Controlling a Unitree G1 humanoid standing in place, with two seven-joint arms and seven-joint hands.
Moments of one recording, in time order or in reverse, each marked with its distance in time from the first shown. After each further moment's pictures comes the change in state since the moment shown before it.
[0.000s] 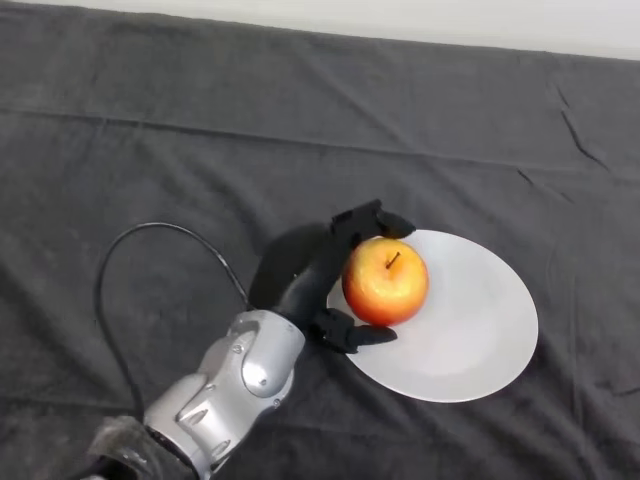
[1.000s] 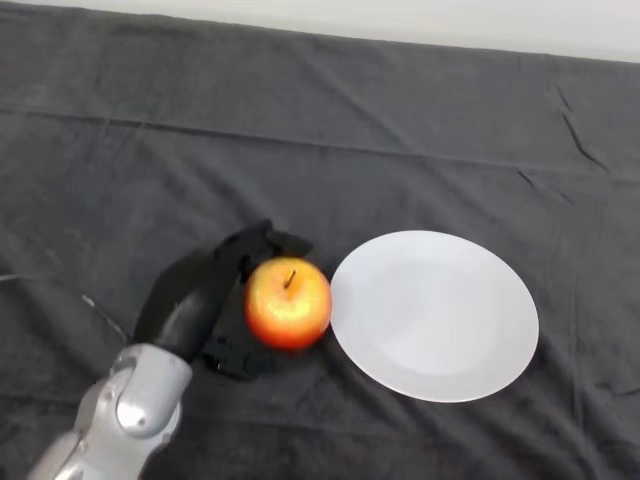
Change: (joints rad) left arm 0.296 0.176 0.315 -0.380 0.013 0.064 -0.182; right arm 0.003 0.002 0.000 0.000 -0.009 0.000 -0.001
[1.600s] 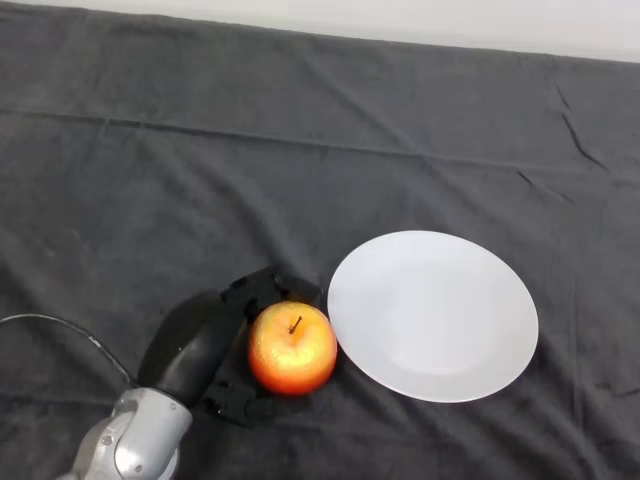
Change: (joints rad) left arm 0.112 0.009 -0.020 0.028 0.029 -0.114 -0.011; right arm 0.000 0.000 0.000 0.000 0.000 0.000 0.000
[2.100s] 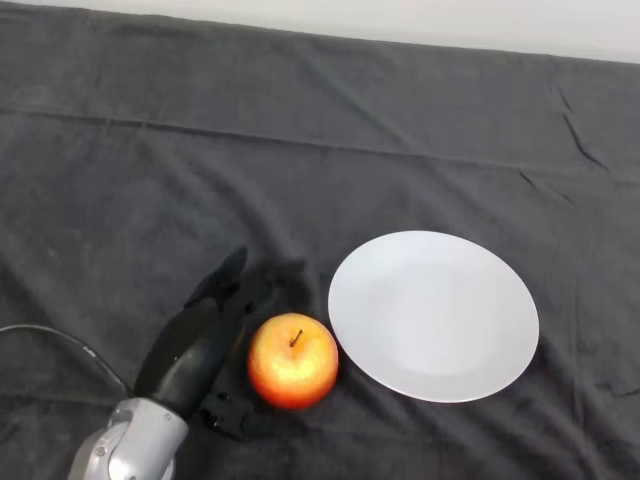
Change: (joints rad) left arm 0.027 0.004 0.001 -0.029 -0.004 -0.005 -0.016; right arm 0.001 0.000 0.000 0.000 0.000 0.000 0.000
